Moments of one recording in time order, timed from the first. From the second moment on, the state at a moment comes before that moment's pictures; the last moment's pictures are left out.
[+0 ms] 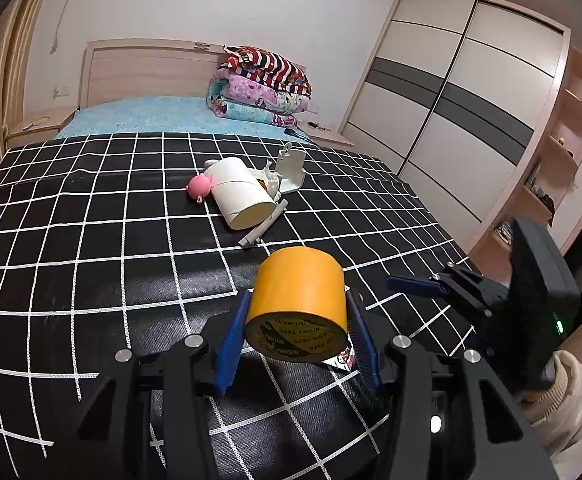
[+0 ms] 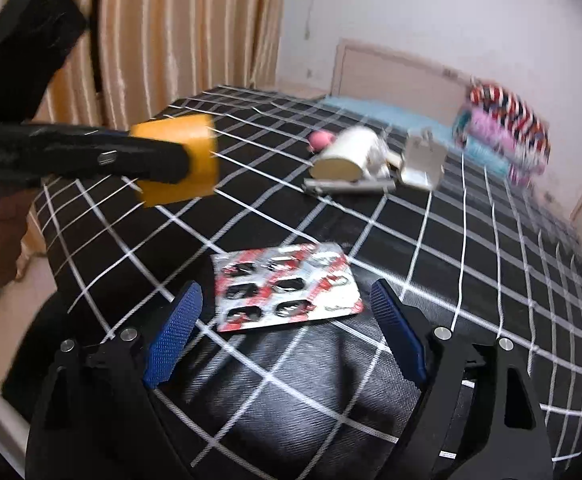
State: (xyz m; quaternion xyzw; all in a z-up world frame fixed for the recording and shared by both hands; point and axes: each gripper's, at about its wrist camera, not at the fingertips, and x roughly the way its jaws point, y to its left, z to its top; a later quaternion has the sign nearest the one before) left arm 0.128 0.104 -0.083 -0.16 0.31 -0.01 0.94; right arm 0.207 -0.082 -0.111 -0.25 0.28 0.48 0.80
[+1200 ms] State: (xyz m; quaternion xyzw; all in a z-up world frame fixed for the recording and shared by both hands) left arm 0.114 0.119 -0.079 -0.18 0.30 0.02 0.94; right arm 0.227 -0.022 -0.143 -0.12 0.39 0.23 0.88
